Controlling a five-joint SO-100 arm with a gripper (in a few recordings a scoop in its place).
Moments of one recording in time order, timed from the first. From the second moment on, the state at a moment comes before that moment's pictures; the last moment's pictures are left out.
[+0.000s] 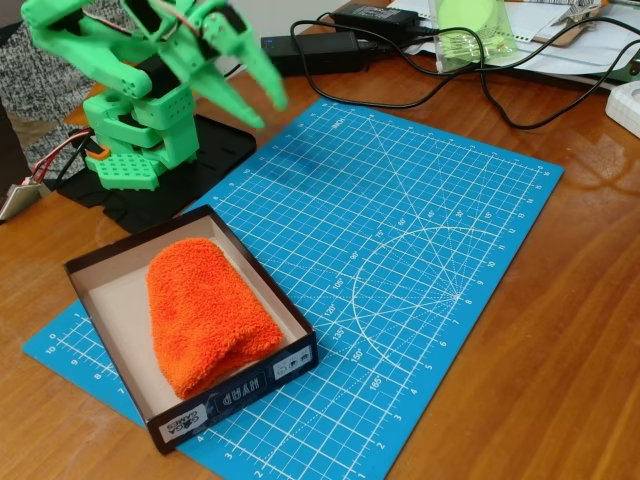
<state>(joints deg) -1.6 185.5 155.0 73.2 -17.2</state>
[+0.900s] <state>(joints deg) 4.9 192.7 176.1 62.9 0.4</state>
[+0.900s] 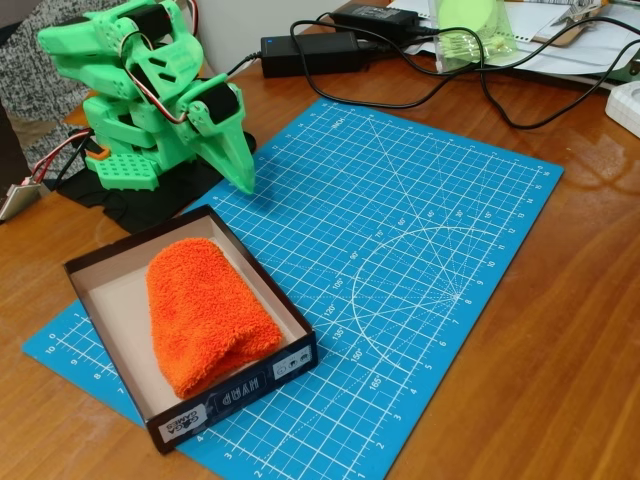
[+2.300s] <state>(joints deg) 2.7 192.7 178.2 58.6 1.8</state>
